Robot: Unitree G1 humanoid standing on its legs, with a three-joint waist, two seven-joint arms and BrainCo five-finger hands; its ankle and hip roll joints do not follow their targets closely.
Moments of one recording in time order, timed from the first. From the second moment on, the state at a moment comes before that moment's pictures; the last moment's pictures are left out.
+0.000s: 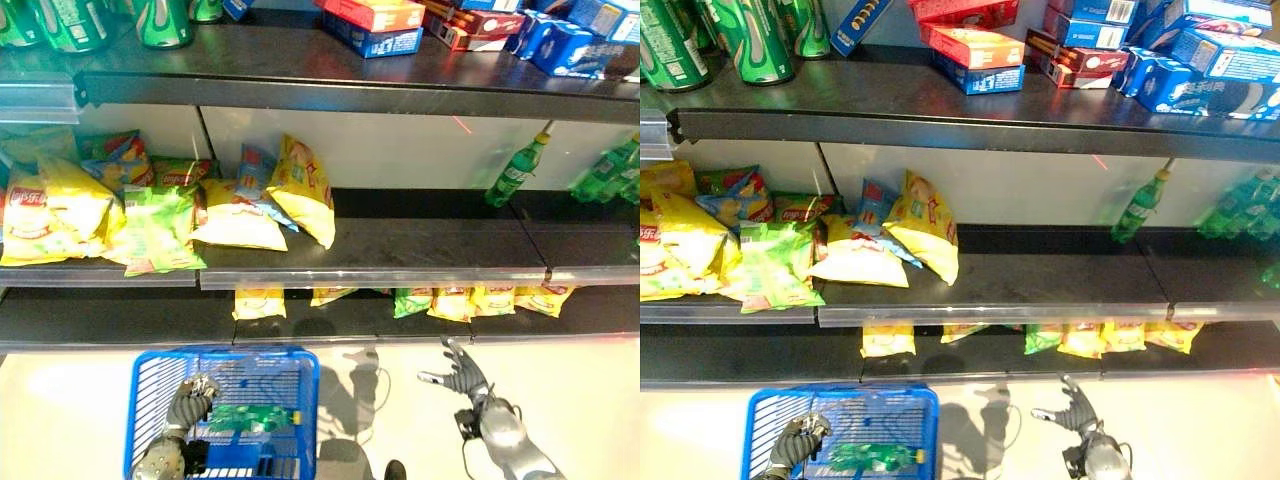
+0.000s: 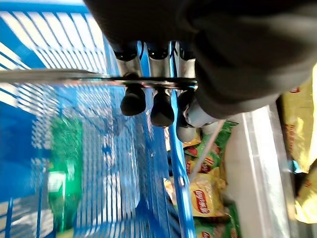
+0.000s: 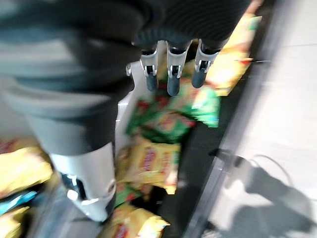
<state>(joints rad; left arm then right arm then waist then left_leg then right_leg) 0.10 0.39 -0.08 0.32 -0.21 -0.12 0.13 -0.34 -0.42 0.31 0.55 -0.03 -0.09 -0.16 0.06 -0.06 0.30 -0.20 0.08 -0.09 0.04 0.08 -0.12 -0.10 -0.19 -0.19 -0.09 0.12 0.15</state>
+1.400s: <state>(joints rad) -0.08 0.50 -0.22 0.33 -0.31 -0.15 0.15 -1.18 -0.40 0.62 0.94 -0.18 -0.02 -0.17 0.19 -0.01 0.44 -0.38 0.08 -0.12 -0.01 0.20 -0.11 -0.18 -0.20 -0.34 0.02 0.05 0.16</state>
